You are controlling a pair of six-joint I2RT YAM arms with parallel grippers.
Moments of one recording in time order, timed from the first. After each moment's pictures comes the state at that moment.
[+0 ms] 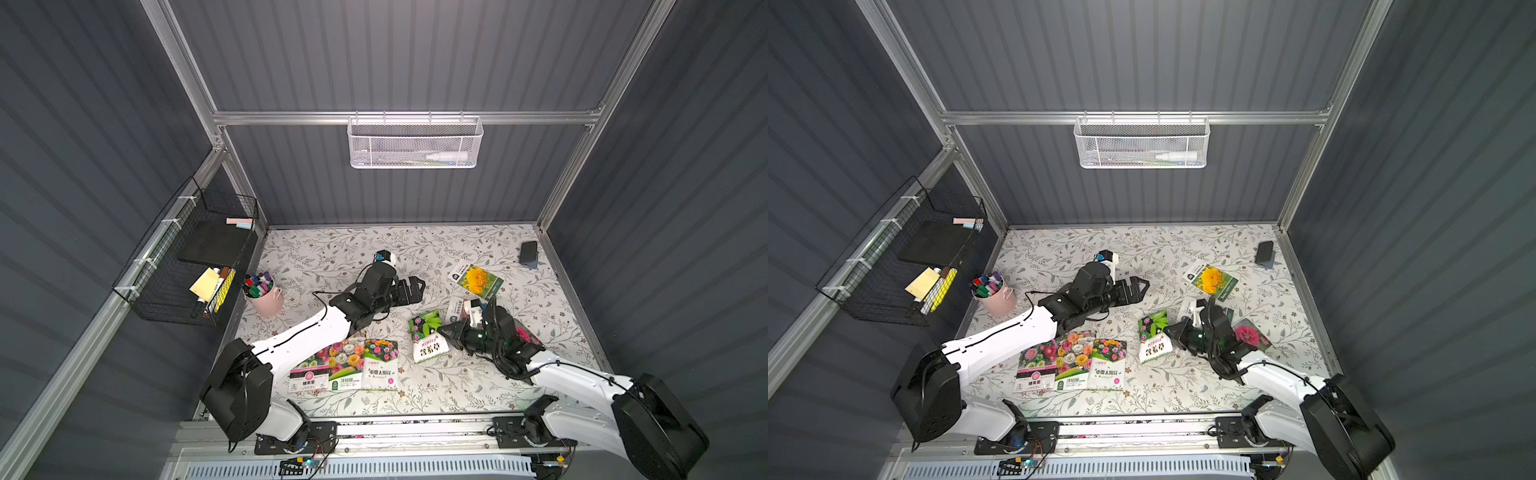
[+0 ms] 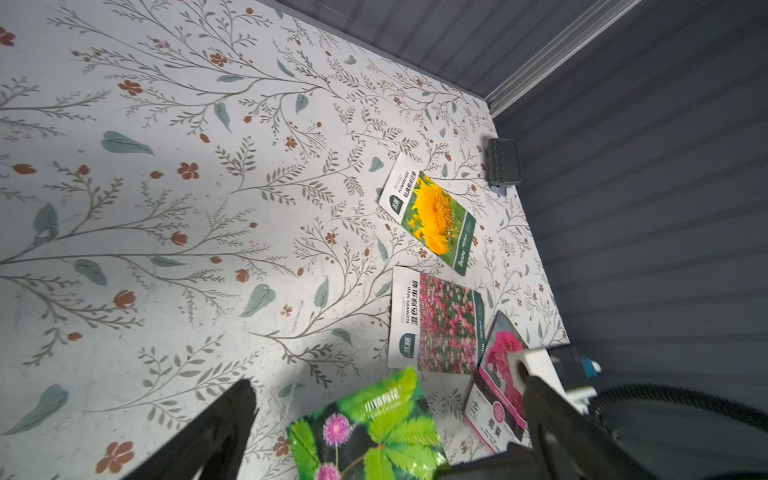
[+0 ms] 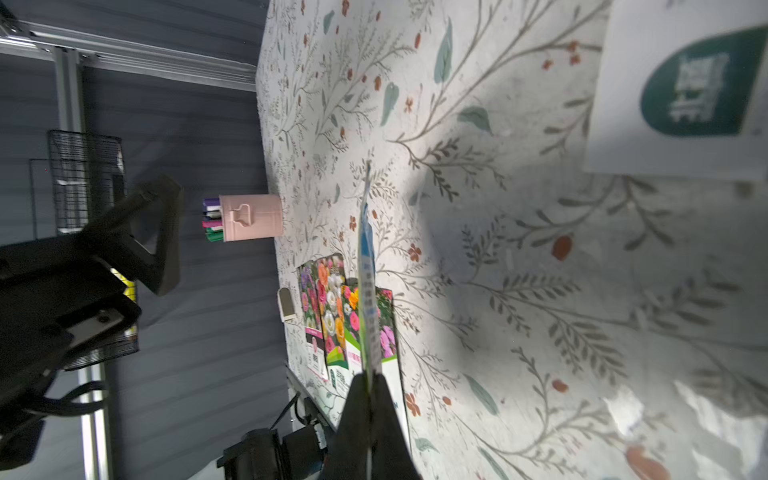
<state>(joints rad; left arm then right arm) -0.71 1.46 1.02 -0.13 0.05 -0.71 0.63 1.12 0.33 0.24 -0.34 1.17</state>
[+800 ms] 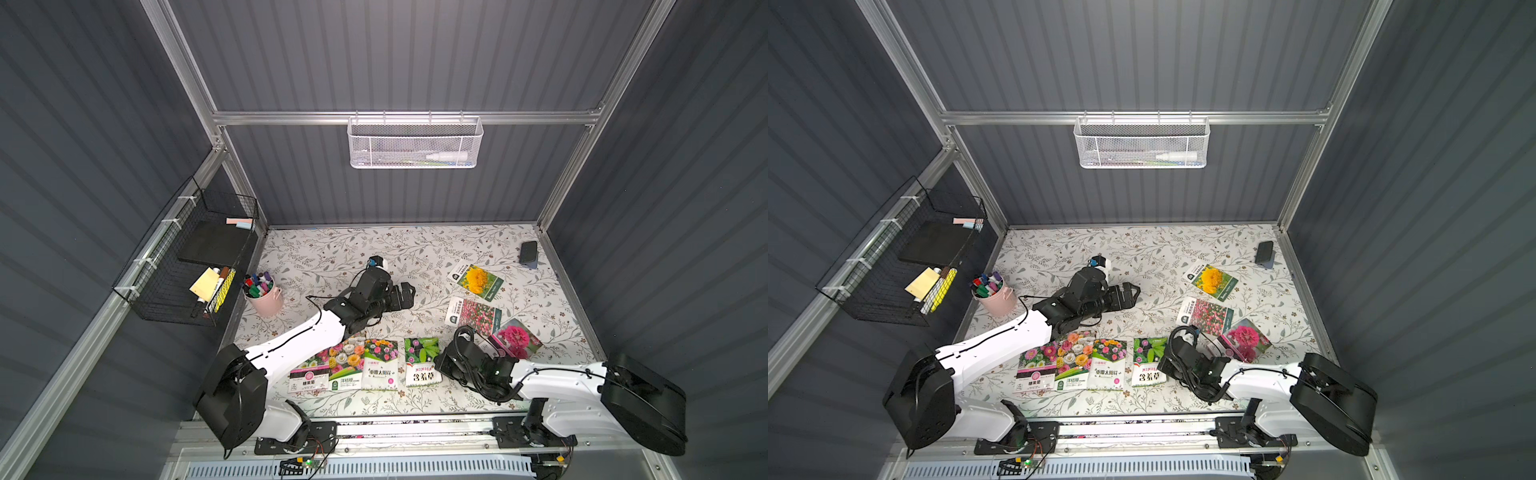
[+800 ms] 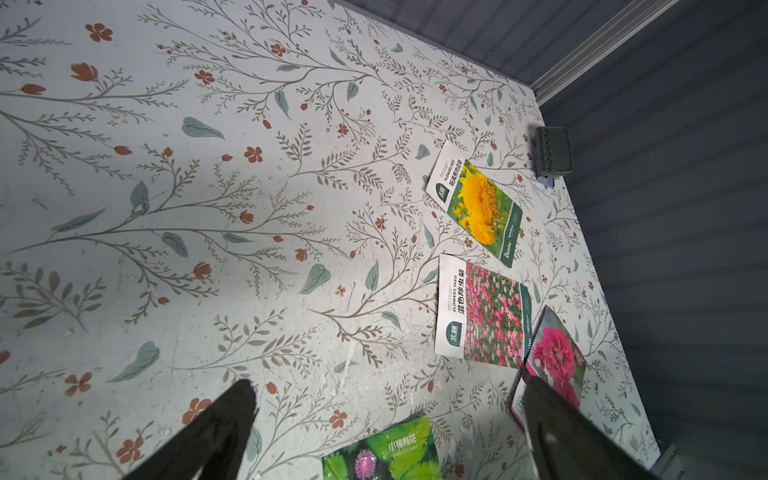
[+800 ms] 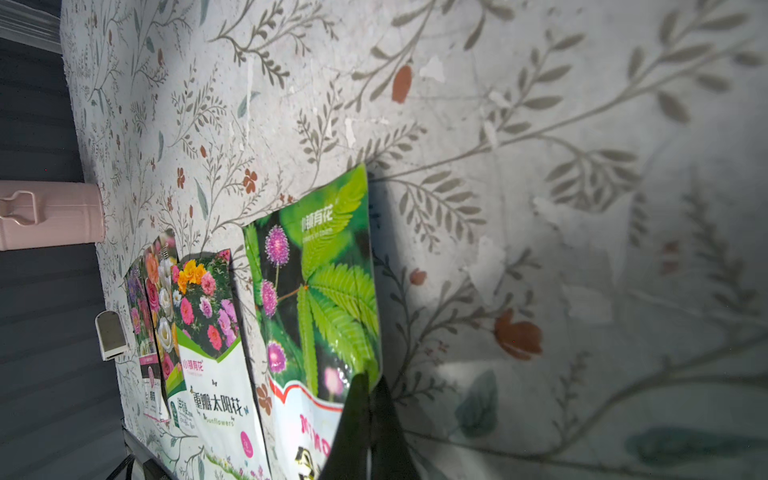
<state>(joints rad) -0.71 1.41 0.96 -0.17 0.01 -0.69 1.02 1.27 0.35 0.09 0.14 1.31</state>
